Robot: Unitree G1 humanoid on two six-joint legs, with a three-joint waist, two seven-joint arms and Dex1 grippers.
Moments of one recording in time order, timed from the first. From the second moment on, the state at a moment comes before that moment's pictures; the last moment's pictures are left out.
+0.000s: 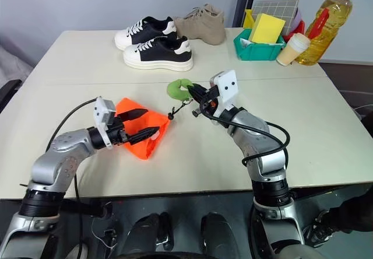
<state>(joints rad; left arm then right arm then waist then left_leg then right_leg) -0.34 0.52 -0.02 -0.06 -0.46 0.33 -0.90 -0.48 -0.23 0.01 -0.27 0.34 0.56 0.49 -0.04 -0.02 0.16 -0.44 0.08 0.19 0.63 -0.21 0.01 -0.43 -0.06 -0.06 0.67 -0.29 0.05</state>
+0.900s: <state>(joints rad) -0.71 0.41 -0.10 0.58 -0.27 -0.03 -1.23 -0.49 -0.22 0.06 -0.27 0.33 0.56 0.43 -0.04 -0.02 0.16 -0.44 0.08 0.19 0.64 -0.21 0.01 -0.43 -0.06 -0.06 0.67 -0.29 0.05</state>
